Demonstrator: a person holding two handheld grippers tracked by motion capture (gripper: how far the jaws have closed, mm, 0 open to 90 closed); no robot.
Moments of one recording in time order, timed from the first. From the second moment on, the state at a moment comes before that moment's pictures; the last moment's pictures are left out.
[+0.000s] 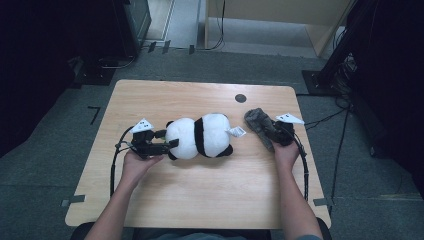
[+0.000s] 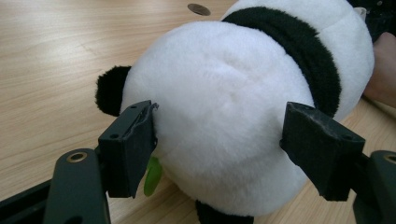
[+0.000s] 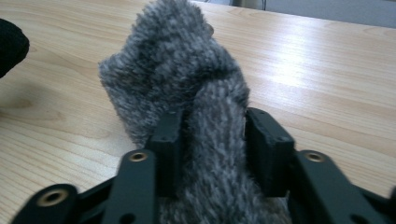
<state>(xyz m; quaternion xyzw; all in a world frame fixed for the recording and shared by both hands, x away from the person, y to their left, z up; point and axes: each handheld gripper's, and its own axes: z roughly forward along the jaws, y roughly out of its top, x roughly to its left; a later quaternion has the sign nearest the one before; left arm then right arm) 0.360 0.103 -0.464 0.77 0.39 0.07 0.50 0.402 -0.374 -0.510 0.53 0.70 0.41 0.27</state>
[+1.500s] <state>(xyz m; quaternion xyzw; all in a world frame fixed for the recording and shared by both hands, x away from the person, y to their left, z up) 0.356 0.102 -0.463 0.77 0.38 0.09 0.50 0.401 -0.358 -0.483 0.53 0.71 0.39 0.24</state>
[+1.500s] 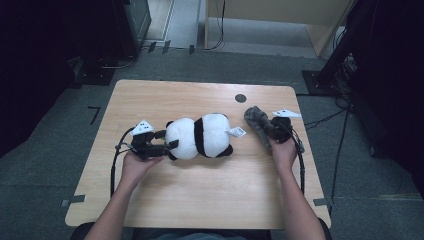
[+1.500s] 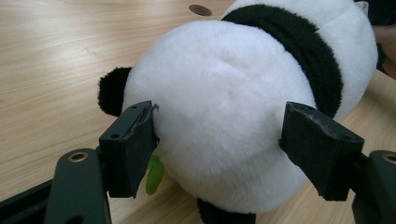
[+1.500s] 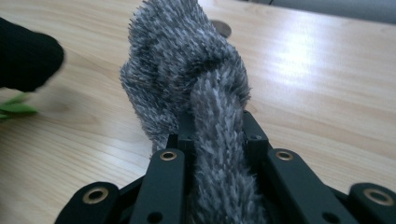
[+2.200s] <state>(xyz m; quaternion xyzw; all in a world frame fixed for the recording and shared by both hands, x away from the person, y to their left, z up) 0.369 0.093 -0.466 0.77 0.40 0.10 0.49 0.366 -0.310 -0.403 0.44 0.74 0.46 0.22</state>
